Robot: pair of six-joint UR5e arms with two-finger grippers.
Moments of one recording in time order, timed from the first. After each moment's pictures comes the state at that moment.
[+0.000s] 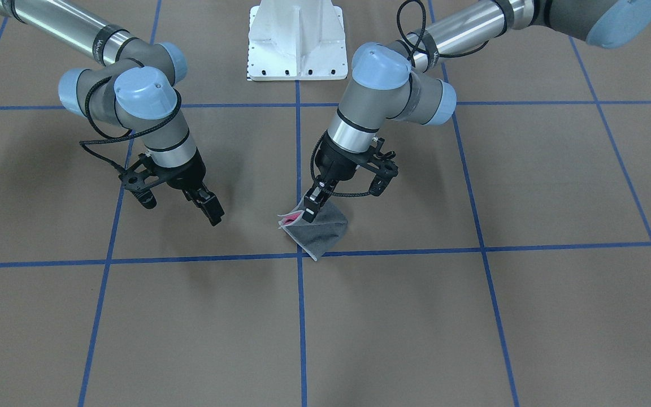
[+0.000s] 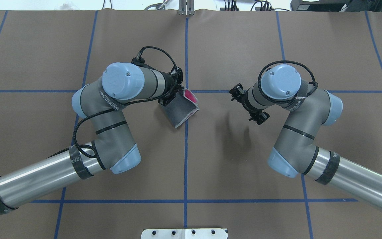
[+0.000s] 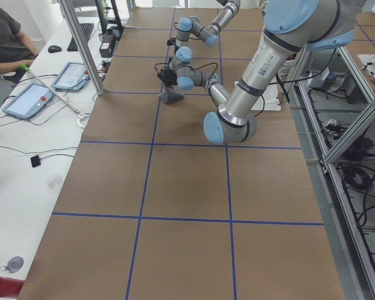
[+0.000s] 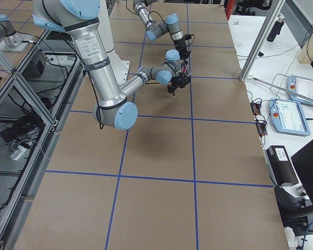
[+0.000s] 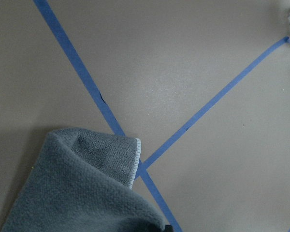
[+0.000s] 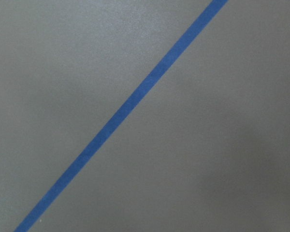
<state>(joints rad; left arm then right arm) -0.58 -2.33 -1.41 -2.21 -1.68 -2.28 0.62 -1.10 1.62 -1.26 1.83 2.00</state>
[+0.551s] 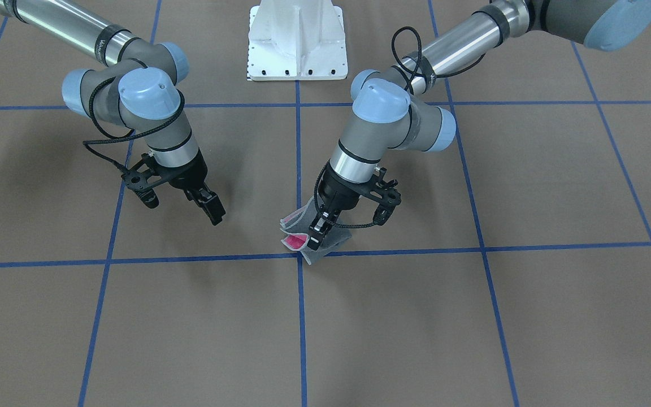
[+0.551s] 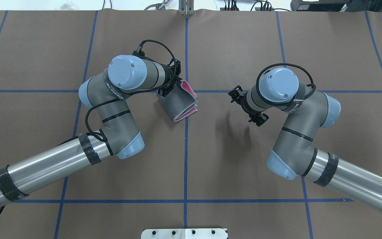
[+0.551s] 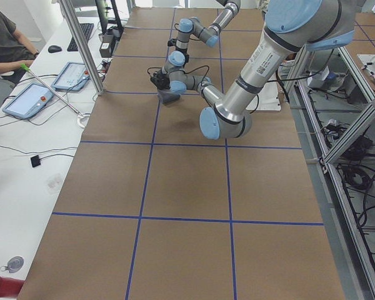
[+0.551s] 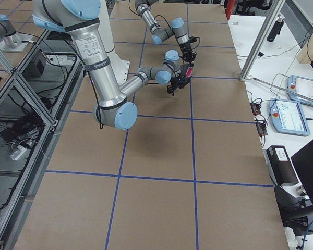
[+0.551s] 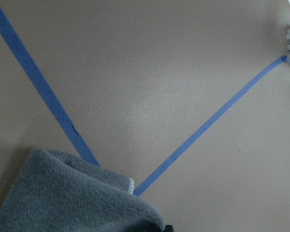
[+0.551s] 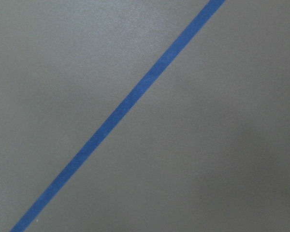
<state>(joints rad) -0.61 -2.38 -1.24 -2.32 -1.67 -2.28 0.61 -1.10 1.61 -1.26 1.82 2.00</state>
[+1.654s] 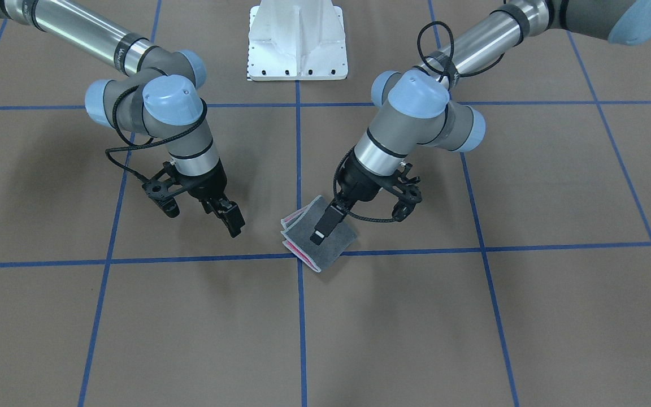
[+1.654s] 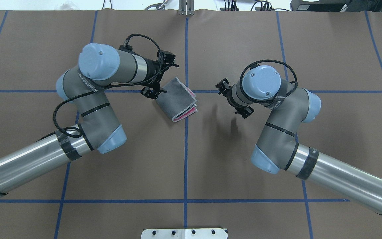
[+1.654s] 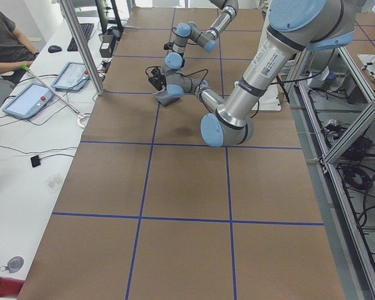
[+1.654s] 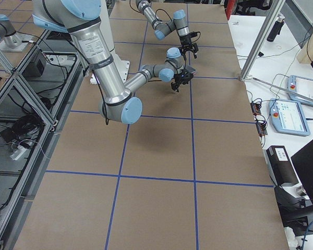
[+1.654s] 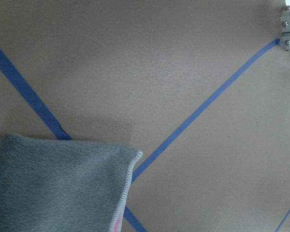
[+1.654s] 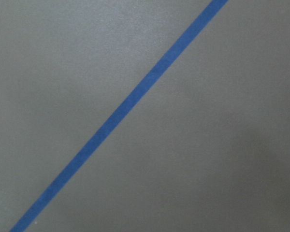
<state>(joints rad) -0.67 -2.25 -1.41 -2.38 -1.85 -2.26 0.60 -0.98 1.47 -1.16 1.74 2.02</state>
